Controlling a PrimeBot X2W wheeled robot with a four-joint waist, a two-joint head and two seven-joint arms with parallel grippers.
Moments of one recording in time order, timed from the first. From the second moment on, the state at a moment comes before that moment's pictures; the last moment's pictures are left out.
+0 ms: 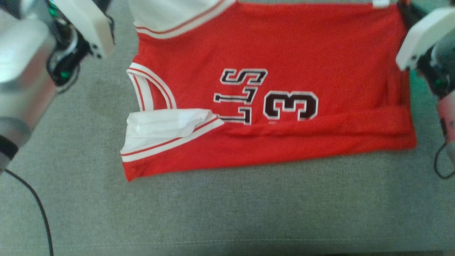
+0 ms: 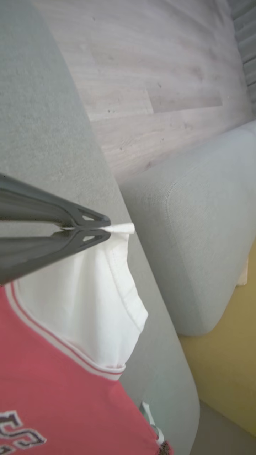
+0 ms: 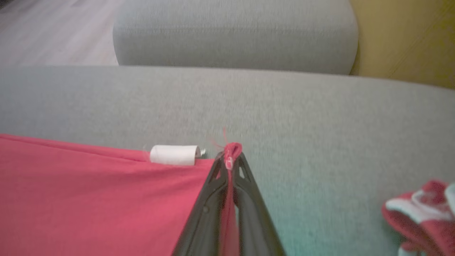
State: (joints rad) left arm -1.29 0.48 -1.28 0.77 -1.06 -0.13 -0.19; right arm -0.91 -0.36 0.26 0.78 0.40 0.13 0.29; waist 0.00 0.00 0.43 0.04
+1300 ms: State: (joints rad) left arm -1.04 0.61 -1.31 0.46 -0.95 -0.13 -0.08; right arm -0.80 -0.70 0.74 0.66 0.81 0.13 0.17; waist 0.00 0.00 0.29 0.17
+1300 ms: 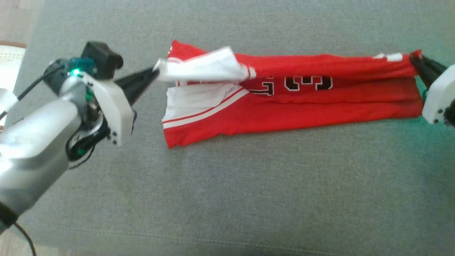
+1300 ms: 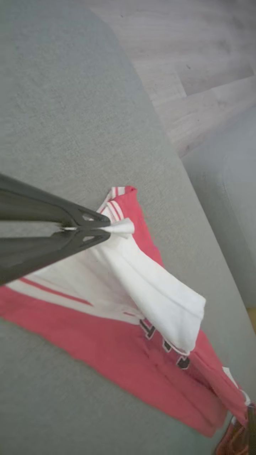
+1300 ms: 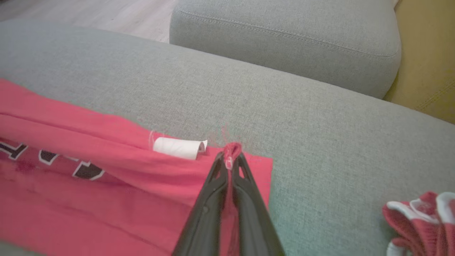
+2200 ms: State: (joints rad) left arm -0.88 0.63 -1.32 0.40 -0.94 -0.13 0.01; right arm -0.78 -0.80 0.92 0.58 0.96 0.13 0.38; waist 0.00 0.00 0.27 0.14
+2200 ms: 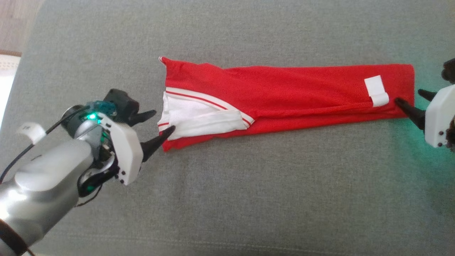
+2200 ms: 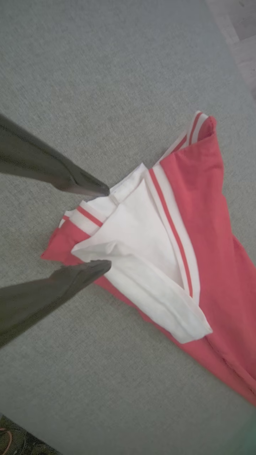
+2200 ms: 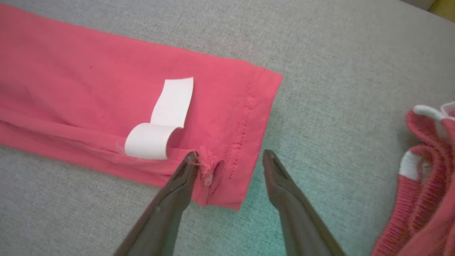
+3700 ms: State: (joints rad) left arm -0.13 0.07 -0.07 0.10 -0.26 -0.10 -0.26; right arm -0.33 -0.19 0.12 0.49 0.49 0.13 -0.25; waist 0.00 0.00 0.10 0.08
